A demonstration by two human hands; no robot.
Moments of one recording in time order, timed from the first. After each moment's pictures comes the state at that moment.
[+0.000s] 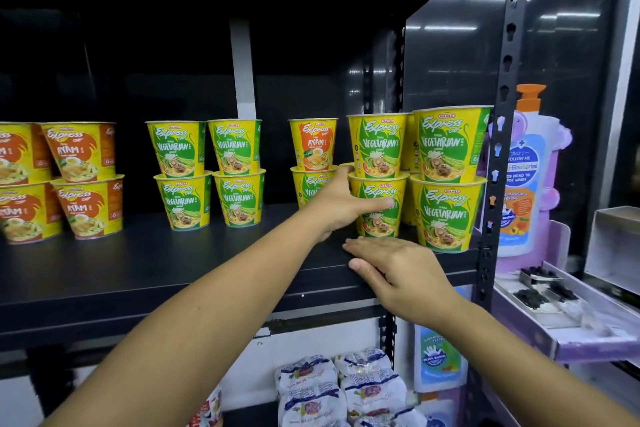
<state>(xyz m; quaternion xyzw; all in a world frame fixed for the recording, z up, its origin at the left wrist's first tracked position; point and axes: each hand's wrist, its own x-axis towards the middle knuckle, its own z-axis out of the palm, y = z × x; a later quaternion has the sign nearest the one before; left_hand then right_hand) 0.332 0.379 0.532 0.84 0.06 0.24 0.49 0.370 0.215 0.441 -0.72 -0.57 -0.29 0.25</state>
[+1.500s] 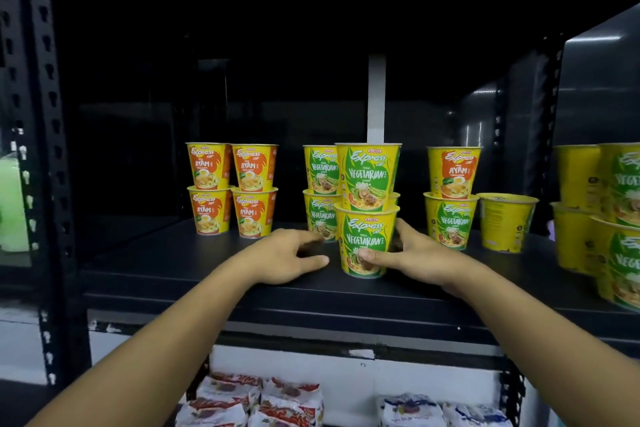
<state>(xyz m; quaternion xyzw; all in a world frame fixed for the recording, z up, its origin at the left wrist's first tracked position) 0.066 0.545 0.521 0.94 0.23 0.17 0.16 0.268 0.370 0.524 -0.70 -0.57 0.16 0.41</state>
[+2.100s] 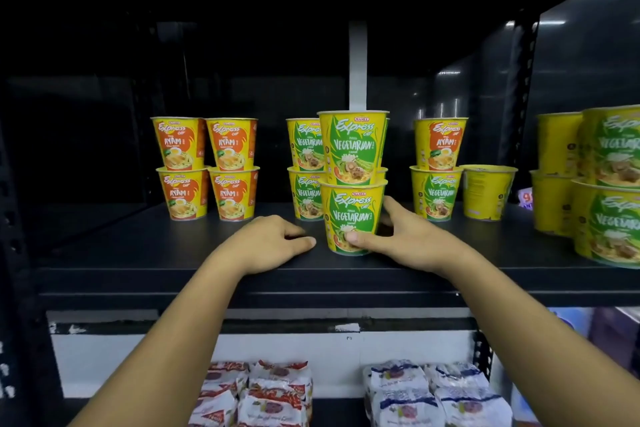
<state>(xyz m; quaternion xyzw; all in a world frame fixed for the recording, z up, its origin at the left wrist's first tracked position) 0.061 0.561 0.508 0.94 0.25 0.18 0.14 0.254 0.376 0.505 -0.72 -0.56 0.08 0.41</state>
